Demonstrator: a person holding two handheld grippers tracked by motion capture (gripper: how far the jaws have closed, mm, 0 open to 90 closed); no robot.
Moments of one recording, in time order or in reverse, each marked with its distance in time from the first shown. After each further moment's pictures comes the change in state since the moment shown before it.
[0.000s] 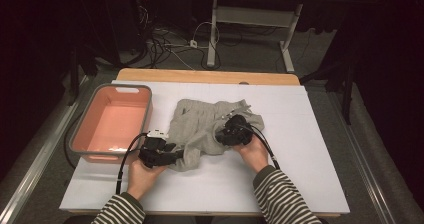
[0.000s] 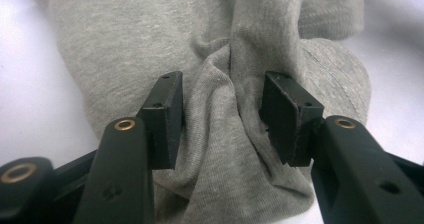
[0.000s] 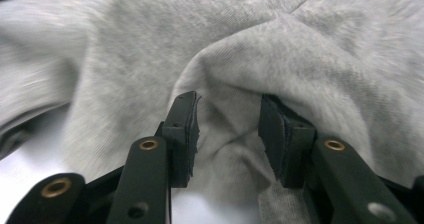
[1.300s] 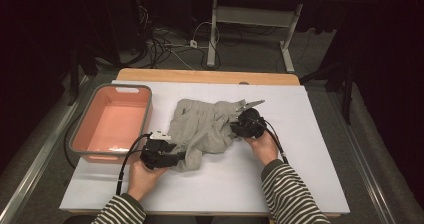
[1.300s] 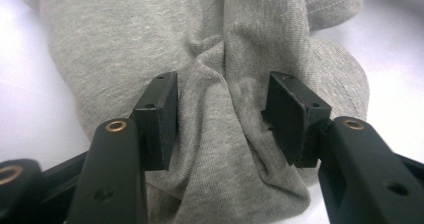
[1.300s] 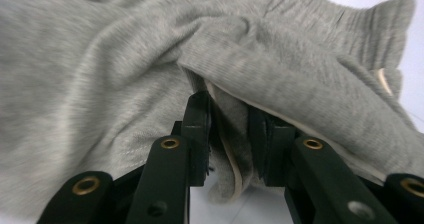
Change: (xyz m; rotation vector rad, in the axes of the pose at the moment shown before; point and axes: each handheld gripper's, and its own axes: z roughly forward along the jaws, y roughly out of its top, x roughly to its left) left arm -0.006 0.000 0.000 0.005 0.021 0.030; right arm -0.040 -0.002 0.000 -0.005 -0.142 0.065
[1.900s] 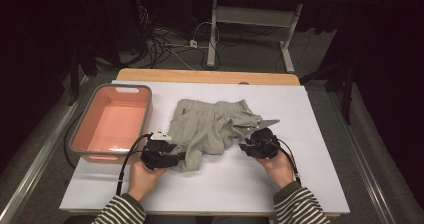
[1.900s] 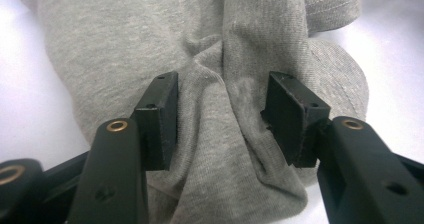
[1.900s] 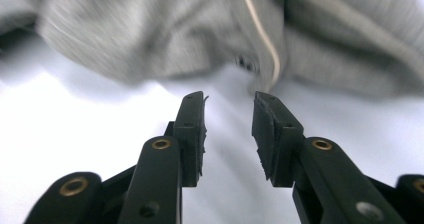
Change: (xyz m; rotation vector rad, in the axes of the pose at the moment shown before) left arm -0.003 0.000 0.001 0.002 0.010 0.005; right arm 0.015 -0.057 -0.042 -0.005 0.042 -0.035
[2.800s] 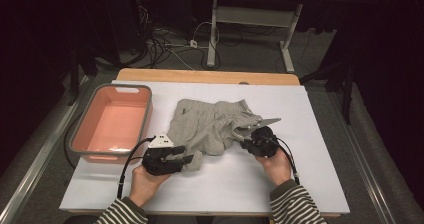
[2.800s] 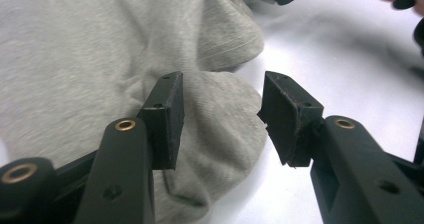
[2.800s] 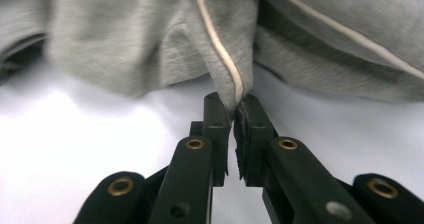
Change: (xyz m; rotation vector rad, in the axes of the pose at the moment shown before) left arm -0.030 0.001 -0.019 -0.101 -0.101 0.110; right arm -0.001 0.002 -0.003 -0.024 0.054 0.047
